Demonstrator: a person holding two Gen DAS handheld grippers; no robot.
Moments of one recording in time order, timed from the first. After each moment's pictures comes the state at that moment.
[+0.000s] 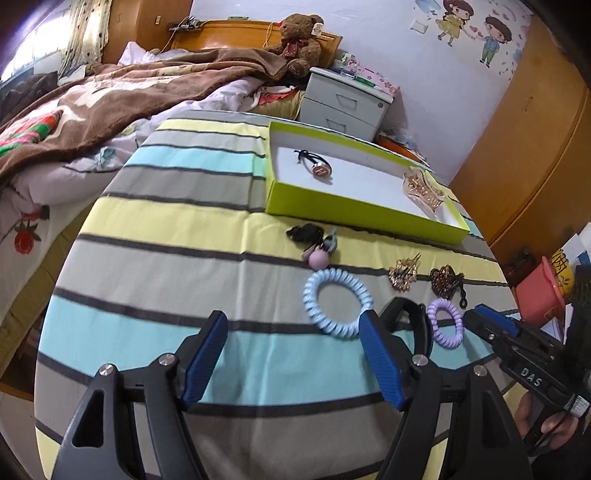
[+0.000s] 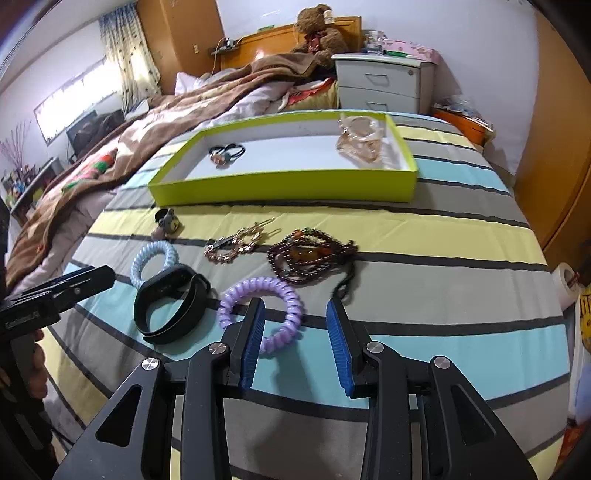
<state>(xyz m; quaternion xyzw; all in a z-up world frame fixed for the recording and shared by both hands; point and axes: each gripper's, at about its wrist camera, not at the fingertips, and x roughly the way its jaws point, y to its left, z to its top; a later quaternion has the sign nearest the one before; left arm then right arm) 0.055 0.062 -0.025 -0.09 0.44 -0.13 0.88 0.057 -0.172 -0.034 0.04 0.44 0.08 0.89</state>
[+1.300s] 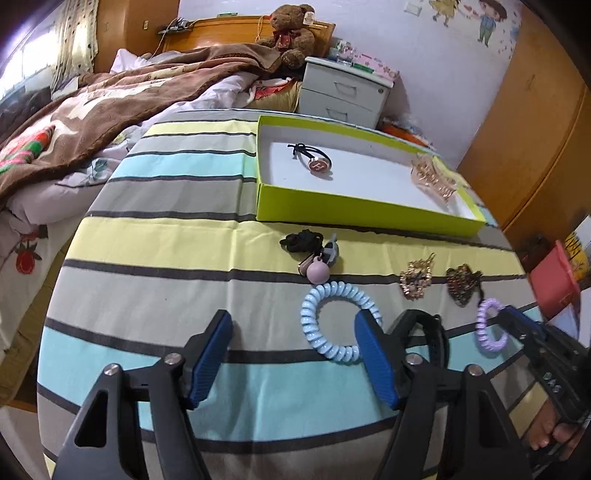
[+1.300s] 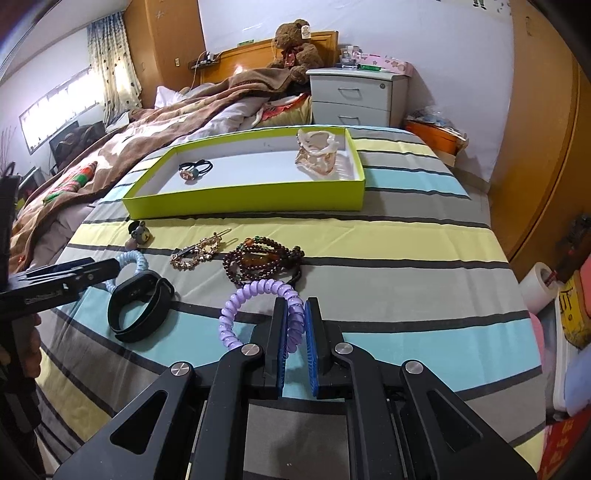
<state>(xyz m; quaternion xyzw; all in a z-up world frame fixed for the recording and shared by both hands) 0.080 0.039 -0.030 -0.04 0.46 -0.11 0.88 0.041 -0.199 -0.025 0.03 0.41 0.03 0.91</state>
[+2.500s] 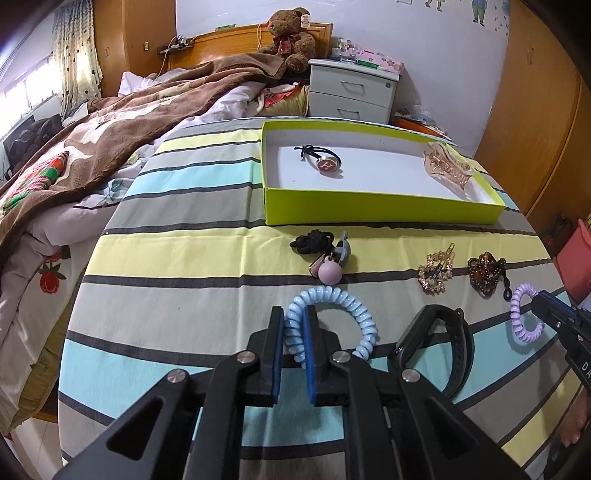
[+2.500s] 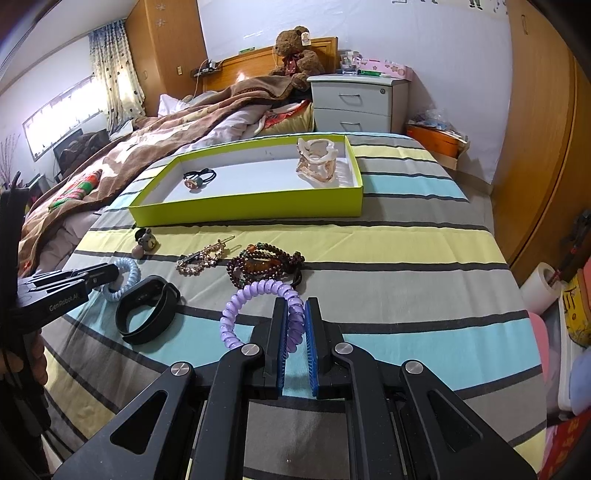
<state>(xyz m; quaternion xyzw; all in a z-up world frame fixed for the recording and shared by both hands) 0.075 0.030 -0.029 0.01 0.44 -0.08 0.89 0.038 -0.204 -0.022 0.04 0.39 0.04 0.92</state>
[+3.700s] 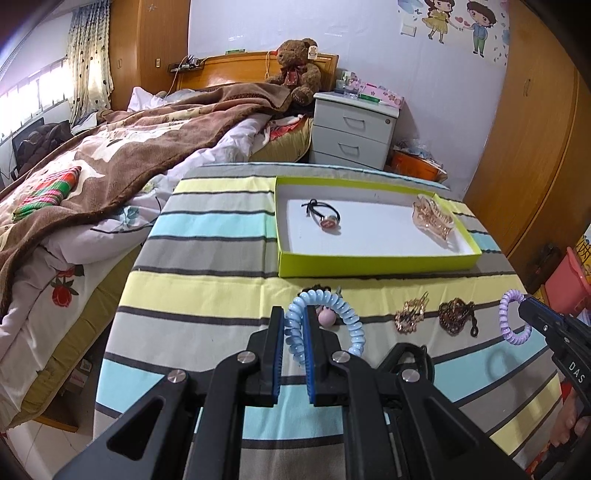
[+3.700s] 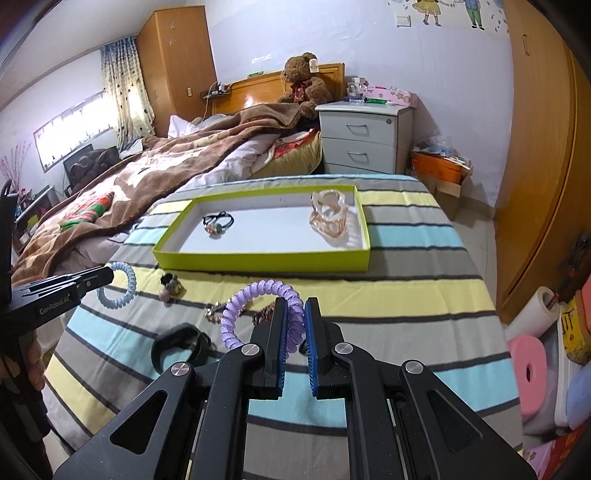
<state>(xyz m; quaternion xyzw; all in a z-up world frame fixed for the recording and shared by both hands) 0.067 0.047 0.025 -0.02 0.40 -0.08 0.91 0.042 -0.194 0.027 0.04 0.35 0.05 0.93</state>
